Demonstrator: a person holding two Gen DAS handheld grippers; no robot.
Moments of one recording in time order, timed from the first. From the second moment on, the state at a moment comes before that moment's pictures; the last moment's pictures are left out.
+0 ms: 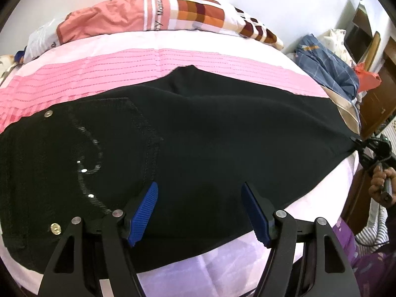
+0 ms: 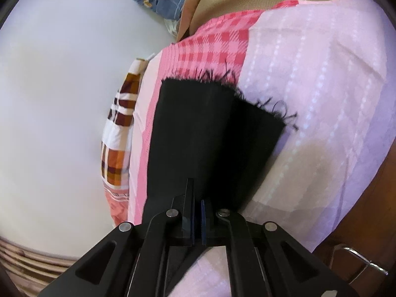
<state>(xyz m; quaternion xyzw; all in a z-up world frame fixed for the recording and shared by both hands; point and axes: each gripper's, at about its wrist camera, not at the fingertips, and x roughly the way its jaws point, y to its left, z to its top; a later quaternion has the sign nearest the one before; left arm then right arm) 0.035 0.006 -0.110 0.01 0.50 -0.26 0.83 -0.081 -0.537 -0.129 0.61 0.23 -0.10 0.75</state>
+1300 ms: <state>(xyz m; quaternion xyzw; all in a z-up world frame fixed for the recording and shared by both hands) 0.030 0.025 -0.106 -0.11 0.49 -0.25 0.83 -0.028 -0.384 -0.151 0.62 0.36 0.00 0.70</state>
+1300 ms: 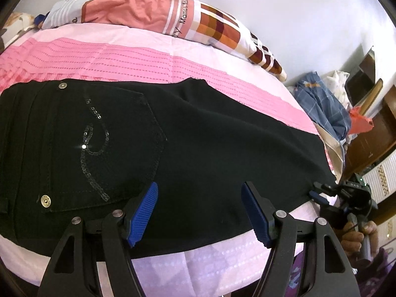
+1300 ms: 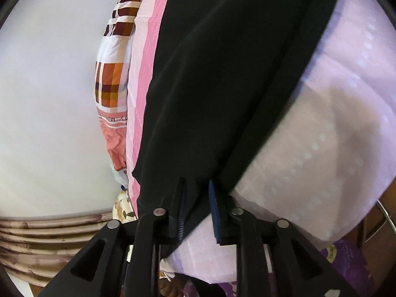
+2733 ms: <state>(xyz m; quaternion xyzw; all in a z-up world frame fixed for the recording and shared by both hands) 0.031 0.032 -0.114 -0.06 0.50 -0.24 0.83 -0.093 -0.474 -0.151 0.64 0.24 -0.08 0.72</state>
